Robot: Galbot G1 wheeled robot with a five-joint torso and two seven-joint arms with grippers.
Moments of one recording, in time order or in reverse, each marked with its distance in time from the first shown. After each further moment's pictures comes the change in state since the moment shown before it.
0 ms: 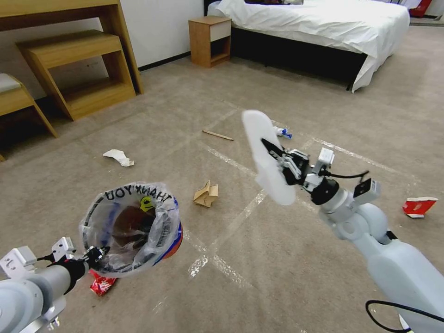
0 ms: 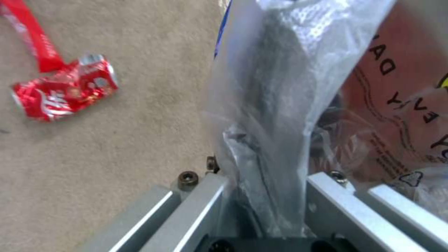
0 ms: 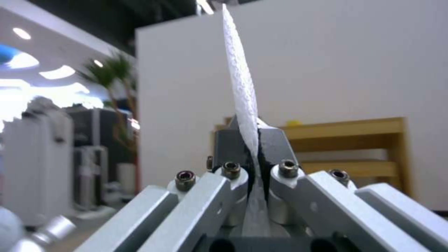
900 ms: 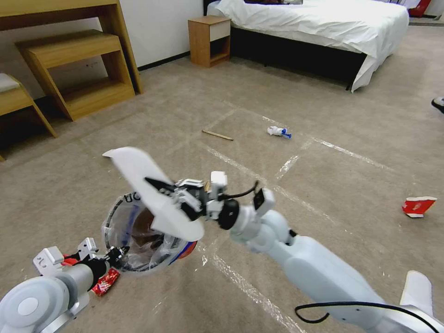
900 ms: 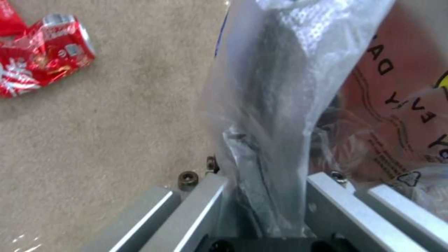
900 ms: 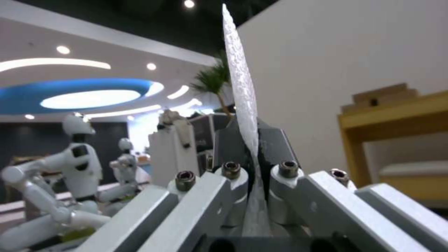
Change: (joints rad) left arm -0.041 -0.051 0.111 0.078 0.105 0.029 0.065; right arm 0.282 0.327 -0.558 -0.171 -0.063 -0.005 -0.024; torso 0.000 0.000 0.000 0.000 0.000
